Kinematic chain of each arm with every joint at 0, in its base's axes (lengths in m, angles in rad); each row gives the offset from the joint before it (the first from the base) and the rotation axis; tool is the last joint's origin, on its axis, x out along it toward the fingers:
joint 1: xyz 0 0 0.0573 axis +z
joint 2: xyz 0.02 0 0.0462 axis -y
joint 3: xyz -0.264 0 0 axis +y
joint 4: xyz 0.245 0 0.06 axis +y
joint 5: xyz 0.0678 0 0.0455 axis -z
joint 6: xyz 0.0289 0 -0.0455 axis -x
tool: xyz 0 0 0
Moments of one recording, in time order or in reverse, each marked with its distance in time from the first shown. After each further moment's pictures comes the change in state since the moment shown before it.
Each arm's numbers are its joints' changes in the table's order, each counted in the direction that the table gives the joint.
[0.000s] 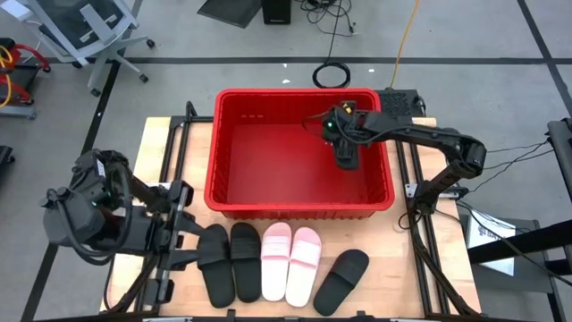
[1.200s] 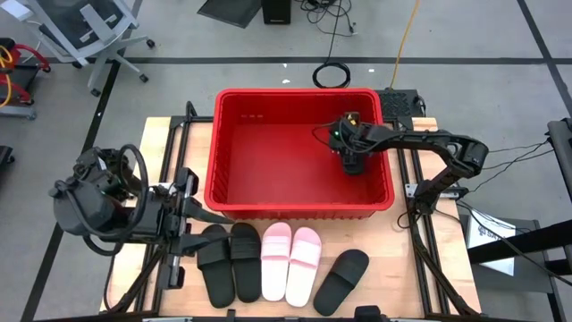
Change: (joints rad) left arm 0.057 0.007 0.000 0.000 0.000 0.019; right arm -0.096 -0.001 0.339 -0.371 0.001 0.126
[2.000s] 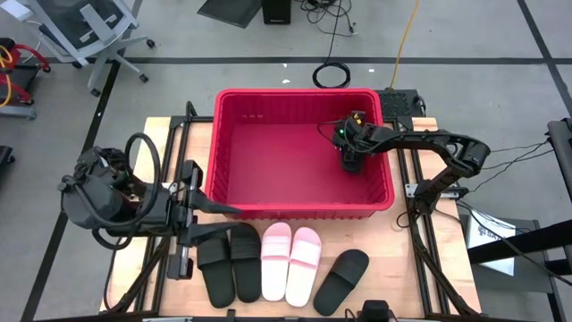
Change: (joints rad) left arm 0.041 0.000 0.000 0.000 0.000 0.020; right arm -0.061 0.000 0.082 -0.142 0.025 -0.033
